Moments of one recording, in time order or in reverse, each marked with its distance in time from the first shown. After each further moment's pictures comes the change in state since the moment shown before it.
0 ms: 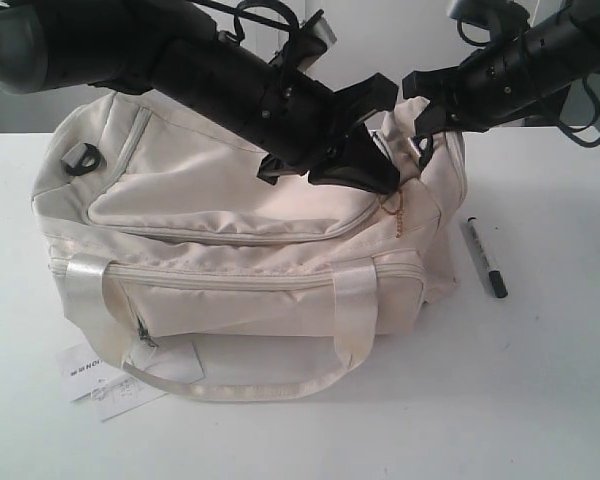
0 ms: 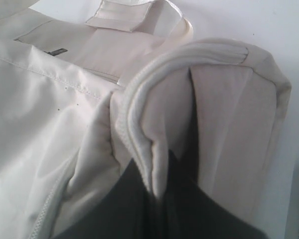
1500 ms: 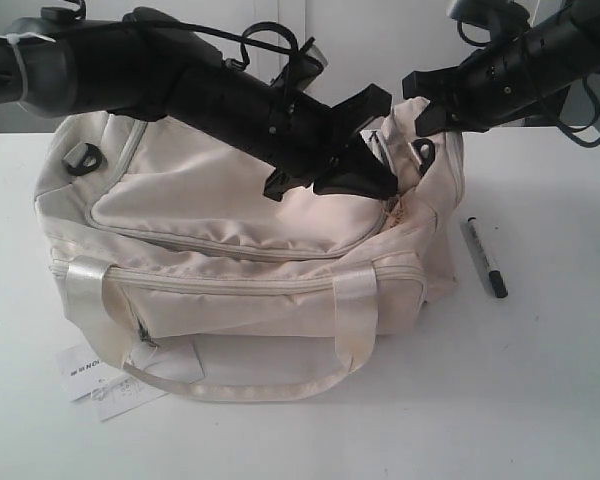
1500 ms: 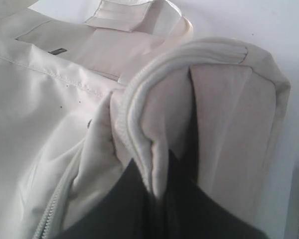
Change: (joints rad) left arm 0.023 0.074 0.000 -0.099 -0.039 0.008; right arm 0.000 0.000 0.000 0.000 -0.002 0.000
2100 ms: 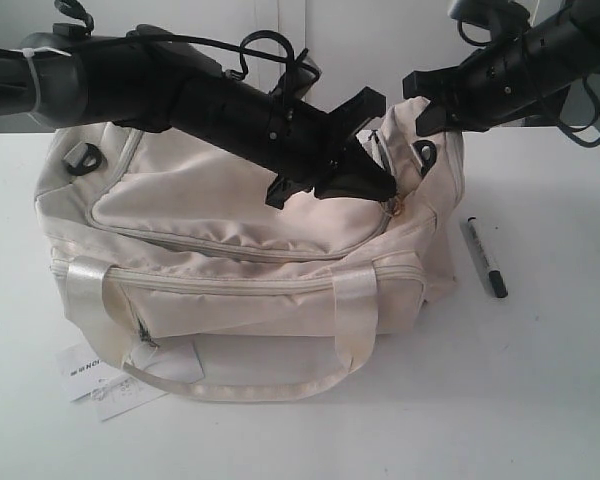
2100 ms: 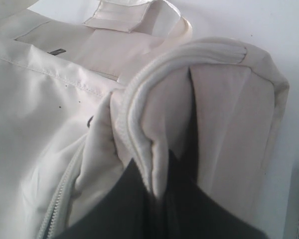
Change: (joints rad) left arm 0.015 0.037 0.000 -0.063 -0.006 0.011; right arm 0.000 0.000 0.000 0.000 -0.004 0.000
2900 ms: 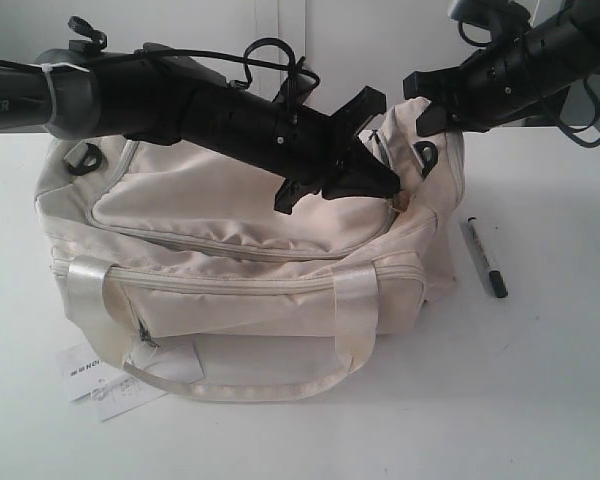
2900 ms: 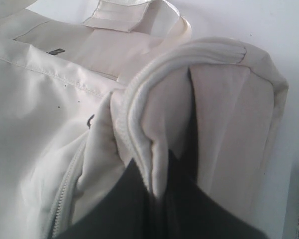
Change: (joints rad) left arm 0.000 0.042 0.000 -0.096 -0.040 0.017; right arm 0.000 0.002 0.000 0.000 0.000 0.000
